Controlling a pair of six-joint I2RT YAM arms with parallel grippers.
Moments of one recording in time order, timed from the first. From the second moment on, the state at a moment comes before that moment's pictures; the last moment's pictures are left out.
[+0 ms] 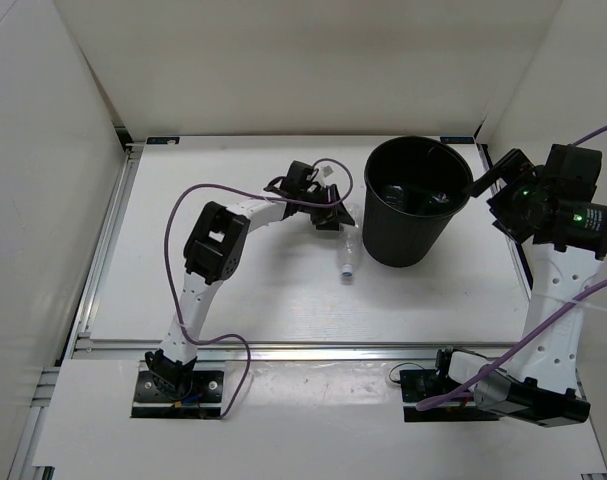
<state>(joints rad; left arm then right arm) -0.55 2.40 1.80 -0.10 0.69 -0.77 -0.23 1.15 1.65 -1.21 -0.17 0.59</state>
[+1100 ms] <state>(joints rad) -0.58 2.29 2.58 -0.08 0.44 -0.74 -0.24 1.12 1.49 -1.08 -0.23 0.63</state>
